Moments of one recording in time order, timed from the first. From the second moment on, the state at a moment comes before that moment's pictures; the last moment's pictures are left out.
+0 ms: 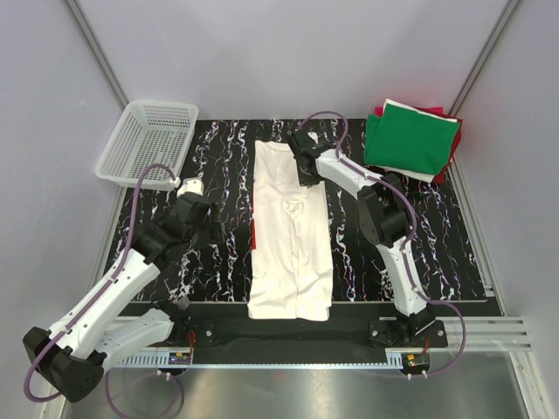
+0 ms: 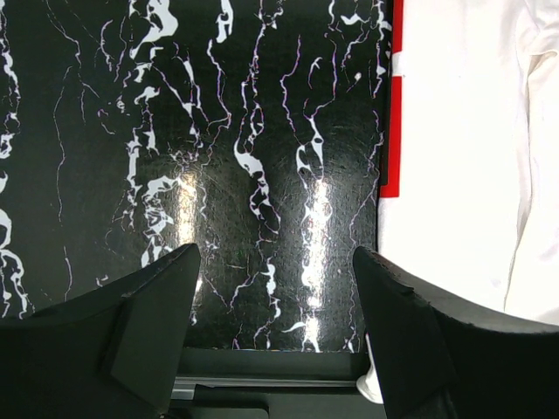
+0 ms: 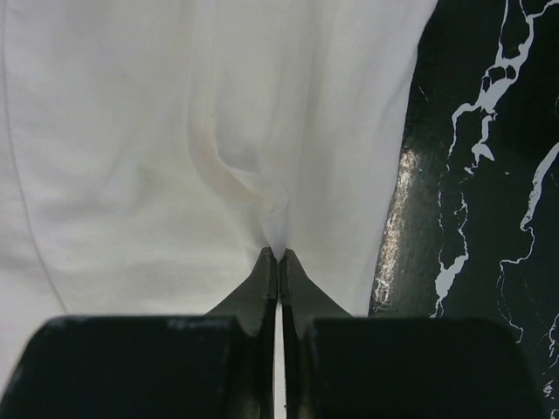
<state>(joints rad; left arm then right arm) -0.57 0.91 0.91 -0.89 -0.36 -0.54 0.55 2.33 1.98 -0.73 0.30 0.34</state>
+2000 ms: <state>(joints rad) -0.56 0.94 0.91 -0.89 -0.38 -0.54 0.44 2.46 2.22 -0.79 0.06 0.40</state>
